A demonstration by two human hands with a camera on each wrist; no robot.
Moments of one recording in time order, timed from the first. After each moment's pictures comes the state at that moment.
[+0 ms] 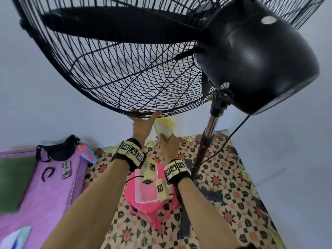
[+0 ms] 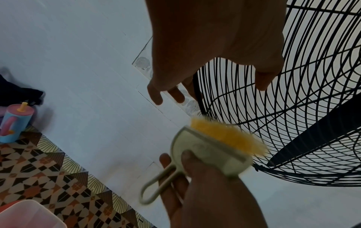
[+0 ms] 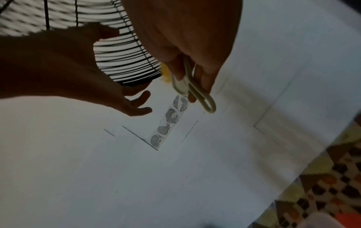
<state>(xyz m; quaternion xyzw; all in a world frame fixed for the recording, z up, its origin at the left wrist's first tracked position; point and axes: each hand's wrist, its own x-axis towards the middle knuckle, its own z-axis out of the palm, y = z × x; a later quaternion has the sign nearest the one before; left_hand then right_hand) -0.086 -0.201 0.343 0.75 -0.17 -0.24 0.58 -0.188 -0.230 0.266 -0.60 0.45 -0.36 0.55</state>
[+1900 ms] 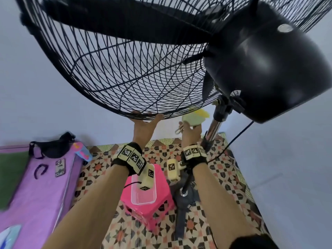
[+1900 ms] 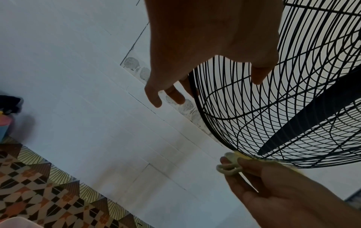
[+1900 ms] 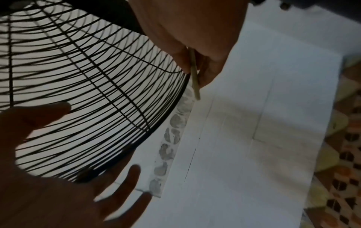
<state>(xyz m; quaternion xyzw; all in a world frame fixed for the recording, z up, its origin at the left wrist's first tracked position) -0.097 -0.198 0.350 0.76 -0.16 -0.24 0.58 -0.205 -0.308 0.303 -0.38 0.47 -0.49 0.64</state>
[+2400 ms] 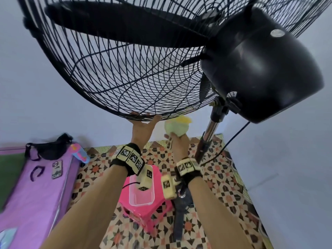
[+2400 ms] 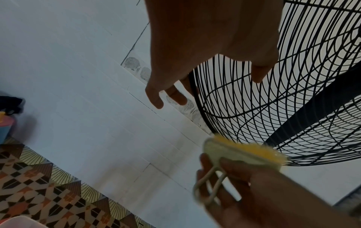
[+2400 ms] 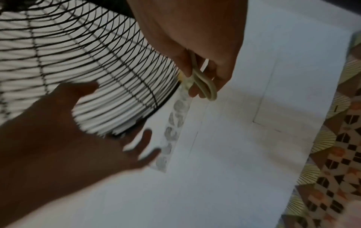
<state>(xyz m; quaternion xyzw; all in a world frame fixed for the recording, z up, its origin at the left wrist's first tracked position) -0.104 -0.192 0.358 0.75 -0.17 -0.24 0.59 -0.215 -0.261 0.299 -0.43 0.46 -0.37 0.68</state>
